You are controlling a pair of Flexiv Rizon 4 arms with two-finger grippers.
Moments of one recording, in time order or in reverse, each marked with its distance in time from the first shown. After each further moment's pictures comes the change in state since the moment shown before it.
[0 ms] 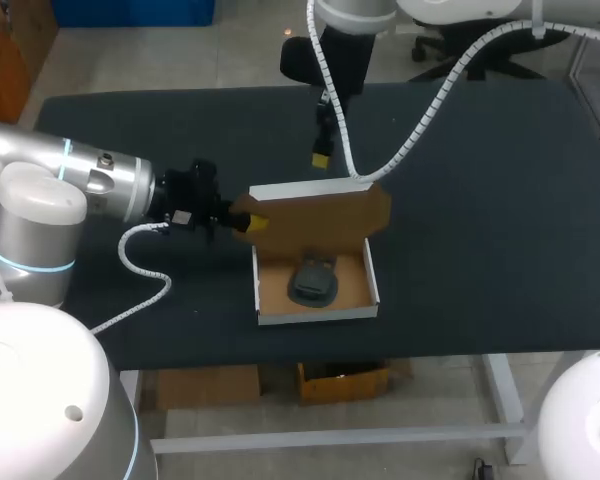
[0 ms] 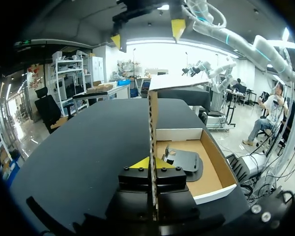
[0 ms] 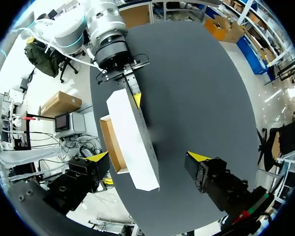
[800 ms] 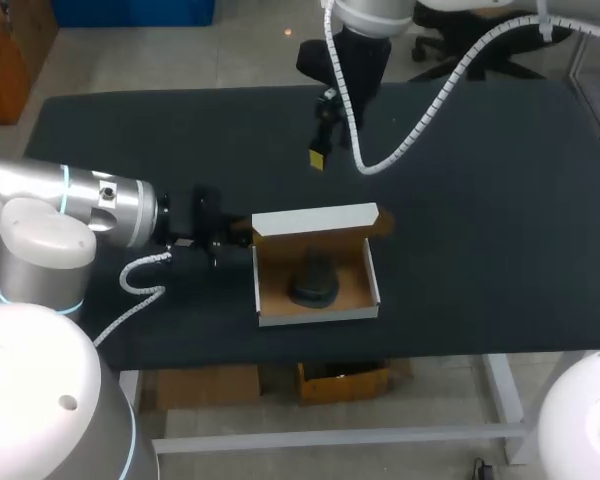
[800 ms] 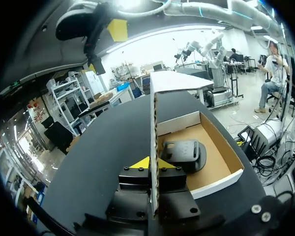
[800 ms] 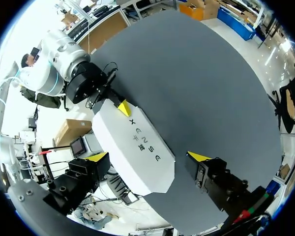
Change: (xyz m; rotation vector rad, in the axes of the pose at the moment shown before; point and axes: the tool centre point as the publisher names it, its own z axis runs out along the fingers) left arm 0.027 0.004 0.002 -0.057 -0.101 0.278; right arm 0.004 -0.012 0.013 -0.030 0.125 0.318
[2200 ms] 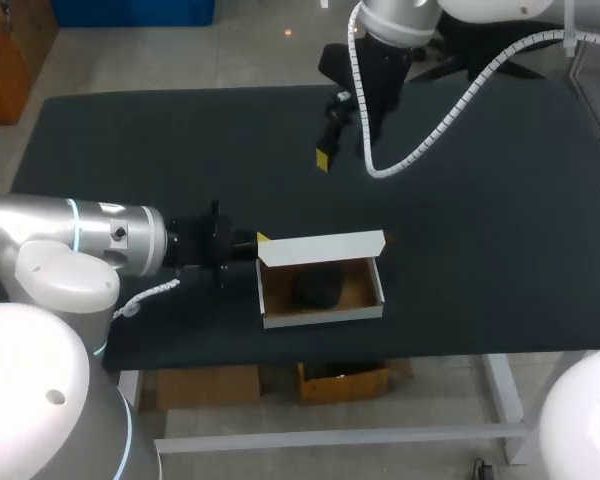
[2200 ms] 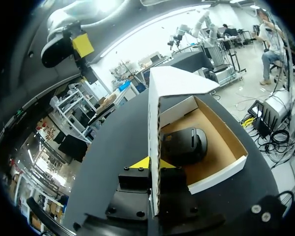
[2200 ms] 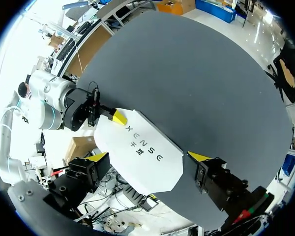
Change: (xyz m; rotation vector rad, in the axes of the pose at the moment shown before) left arm 0.017 0.001 0.004 -0.083 -0.111 0.208; right arm 0.000 -0.017 0.002 -0.053 0.046 0.198
